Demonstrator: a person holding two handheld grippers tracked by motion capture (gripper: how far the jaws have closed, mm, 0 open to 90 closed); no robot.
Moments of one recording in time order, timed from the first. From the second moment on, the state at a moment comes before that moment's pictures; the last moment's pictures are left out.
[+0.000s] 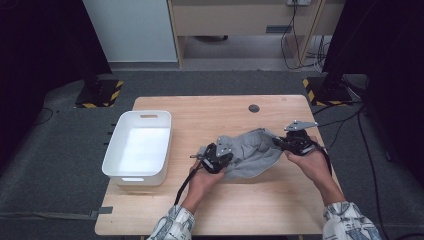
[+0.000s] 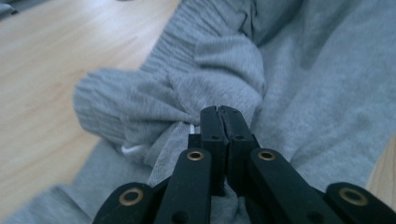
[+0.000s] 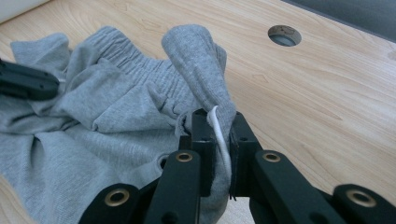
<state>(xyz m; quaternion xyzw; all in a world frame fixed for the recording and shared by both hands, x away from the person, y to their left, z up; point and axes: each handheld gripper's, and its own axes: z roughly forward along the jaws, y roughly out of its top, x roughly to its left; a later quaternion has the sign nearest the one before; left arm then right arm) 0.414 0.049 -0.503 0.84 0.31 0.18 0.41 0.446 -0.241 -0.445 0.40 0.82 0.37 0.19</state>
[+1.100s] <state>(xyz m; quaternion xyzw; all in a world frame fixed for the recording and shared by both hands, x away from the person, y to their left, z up) 0.402 0.074 -0.476 0.79 0.35 0.20 0.46 0.447 -0.234 -0.444 0.40 0.82 0.37 0.18</state>
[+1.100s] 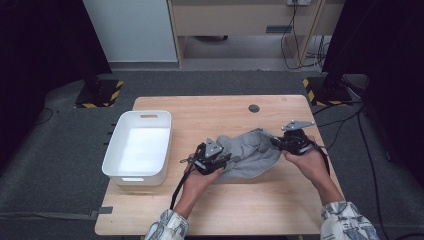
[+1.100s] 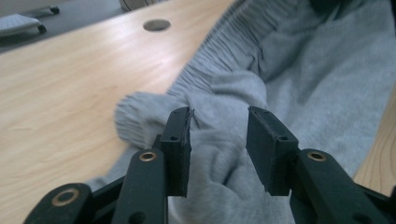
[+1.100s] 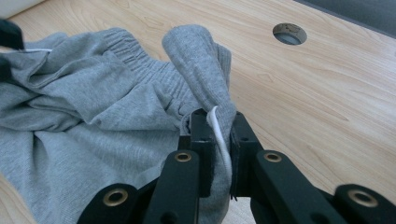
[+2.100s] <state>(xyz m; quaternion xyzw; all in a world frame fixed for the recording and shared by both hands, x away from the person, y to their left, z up) 0.435 0.090 -0.489 0.78 0.41 0.17 0.44 0.449 -0.235 -0.445 0.40 0.82 0.37 0.18</state>
